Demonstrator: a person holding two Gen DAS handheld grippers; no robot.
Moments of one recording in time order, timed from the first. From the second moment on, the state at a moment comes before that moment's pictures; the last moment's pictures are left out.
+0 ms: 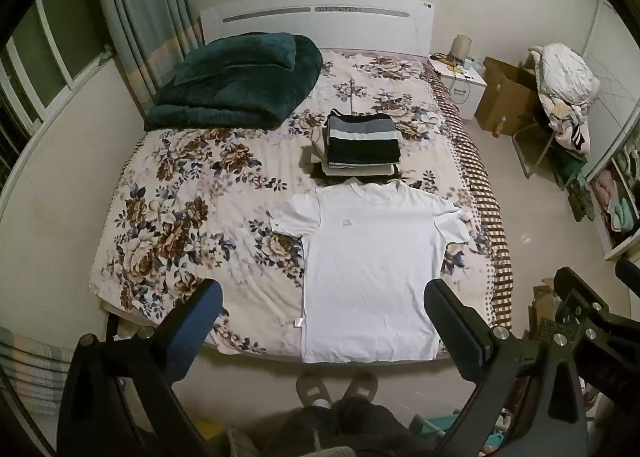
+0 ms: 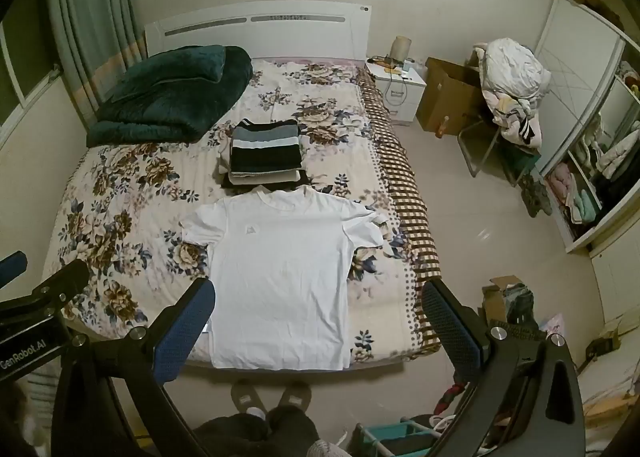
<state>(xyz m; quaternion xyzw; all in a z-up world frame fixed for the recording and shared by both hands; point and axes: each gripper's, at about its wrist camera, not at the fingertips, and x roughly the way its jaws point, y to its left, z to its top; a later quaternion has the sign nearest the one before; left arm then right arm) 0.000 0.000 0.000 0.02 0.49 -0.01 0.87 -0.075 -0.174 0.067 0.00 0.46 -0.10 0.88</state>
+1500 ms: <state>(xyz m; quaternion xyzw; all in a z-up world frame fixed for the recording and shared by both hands) 0.000 0.001 0.000 0.01 0.49 -0.02 0.87 -0.076 -0.165 0.085 -0.01 0.45 -0.10 0.88</state>
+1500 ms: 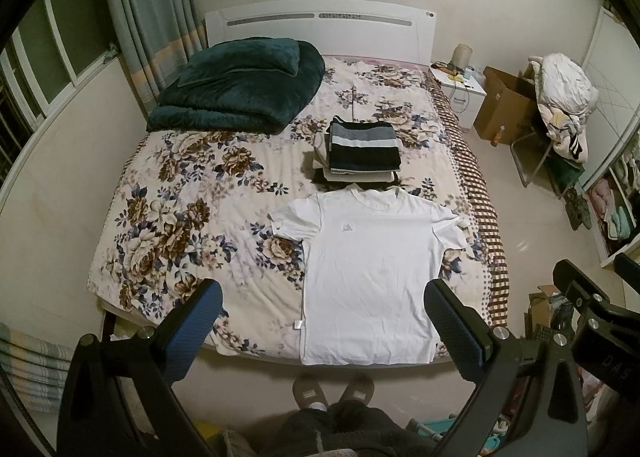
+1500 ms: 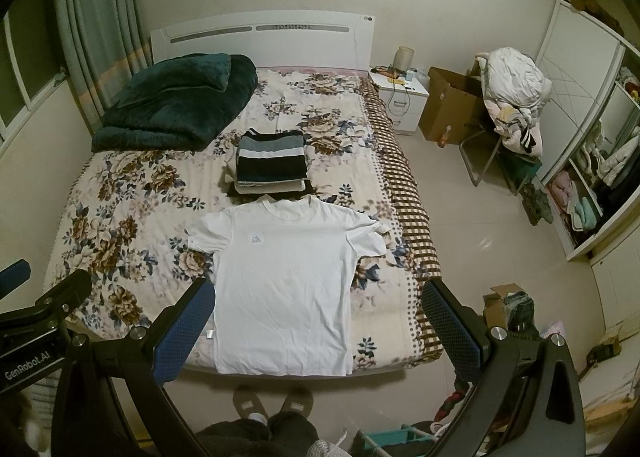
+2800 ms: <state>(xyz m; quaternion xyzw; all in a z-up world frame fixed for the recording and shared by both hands) 0.002 -0.010 0.022 0.01 0.49 -0.02 0.87 -0.071 -0.166 0.082 -0.01 0.45 -0.10 0.88</state>
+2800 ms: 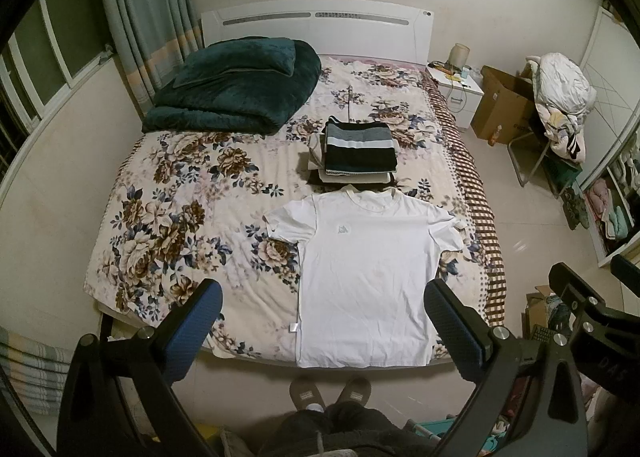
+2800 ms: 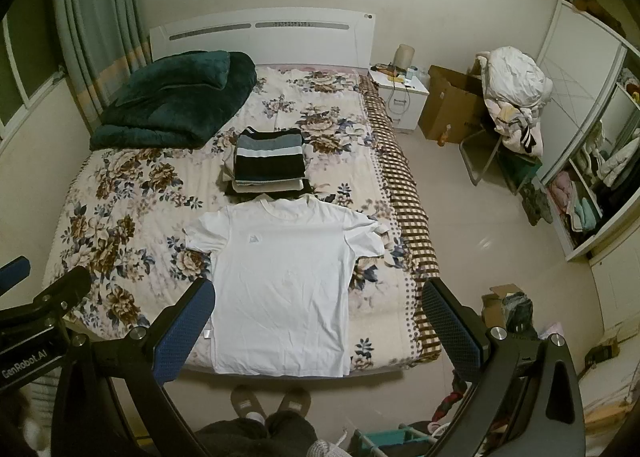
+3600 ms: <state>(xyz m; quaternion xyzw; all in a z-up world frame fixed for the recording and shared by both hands) 0.149 -0.046 -0.177 0.07 0.50 0.06 0.86 0.036 -0.312 -0.154 0.21 0.52 -0.21 0.80</state>
